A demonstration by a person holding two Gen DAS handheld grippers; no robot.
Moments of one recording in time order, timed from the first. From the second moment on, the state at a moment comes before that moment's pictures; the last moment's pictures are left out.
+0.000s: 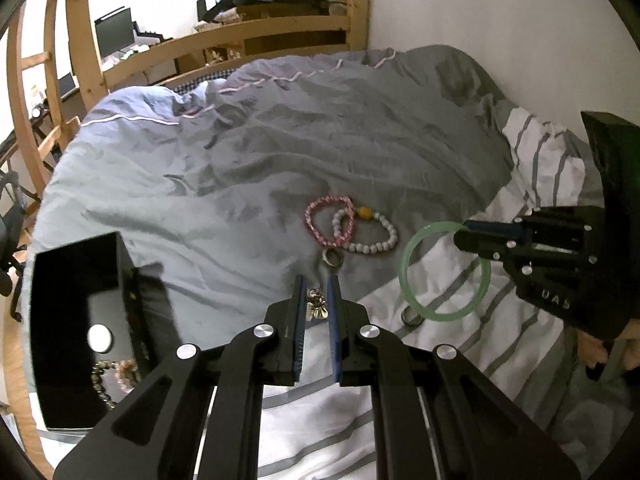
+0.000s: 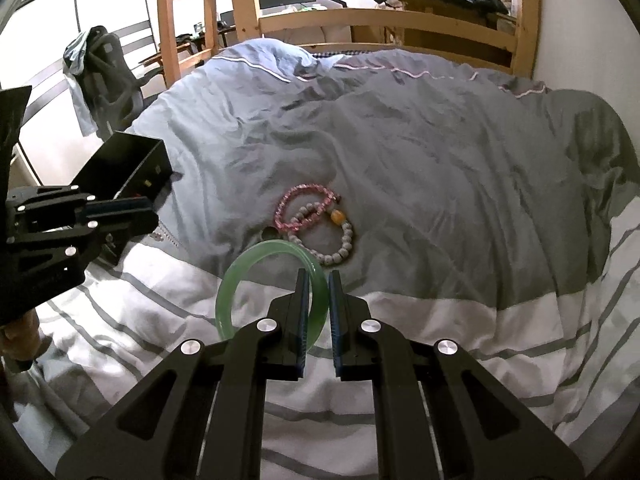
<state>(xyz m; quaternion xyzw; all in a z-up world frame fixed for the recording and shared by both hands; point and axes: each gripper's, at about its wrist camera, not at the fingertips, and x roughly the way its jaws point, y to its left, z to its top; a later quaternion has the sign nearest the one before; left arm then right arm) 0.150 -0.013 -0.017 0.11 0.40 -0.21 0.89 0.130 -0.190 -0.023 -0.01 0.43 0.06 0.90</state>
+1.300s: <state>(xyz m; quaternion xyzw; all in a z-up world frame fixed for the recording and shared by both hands) 0.168 0.128 0.032 0.02 0.37 -0.10 0.92 0.177 -0.047 0.024 -0.06 0.39 0.11 0.91</state>
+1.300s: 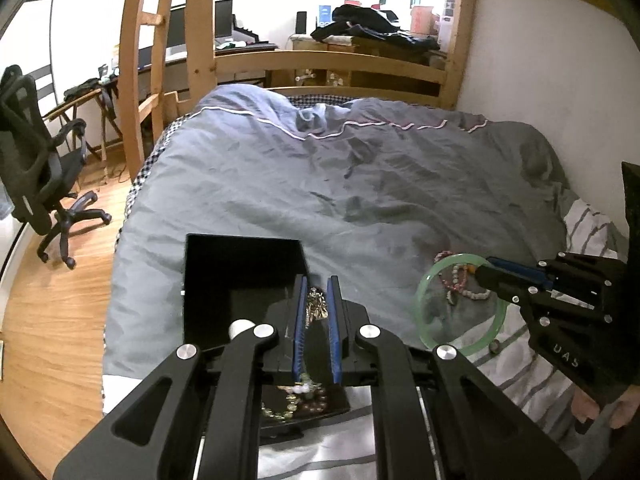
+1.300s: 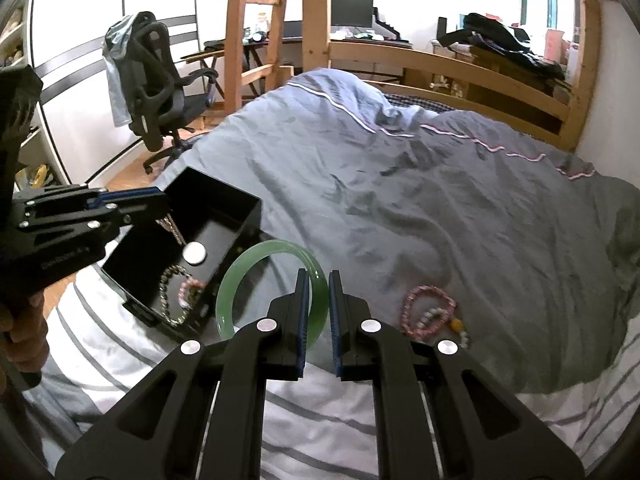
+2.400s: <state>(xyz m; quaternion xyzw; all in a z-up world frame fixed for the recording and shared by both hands) 0.188 0.190 0.004 -0.04 0.42 -0.01 0.91 0.207 0.053 -0.020 -0.05 0.42 0.21 0.88</state>
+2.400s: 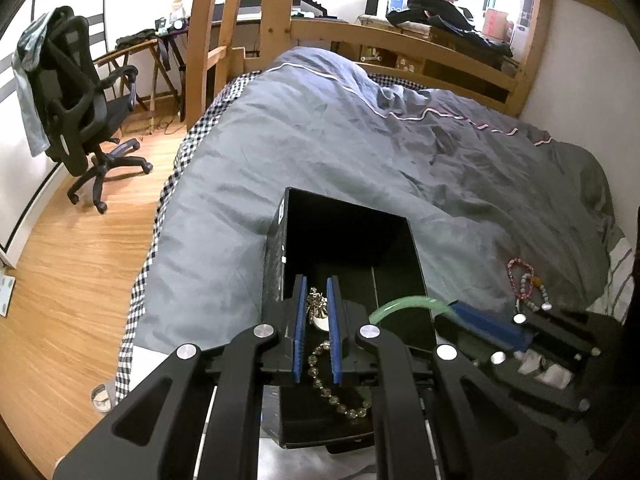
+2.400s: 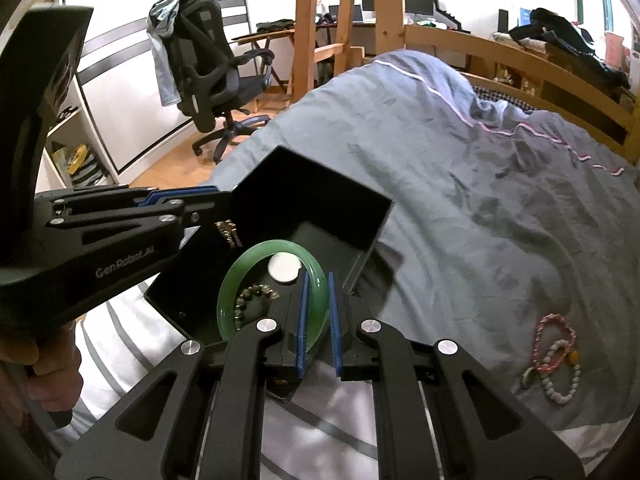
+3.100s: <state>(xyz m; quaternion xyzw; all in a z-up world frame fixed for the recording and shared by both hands) 0.174 0.180 0.022 -0.07 0.36 -0.02 0.93 0.193 -0.031 0.015 -0.04 0.38 0.11 0.92</state>
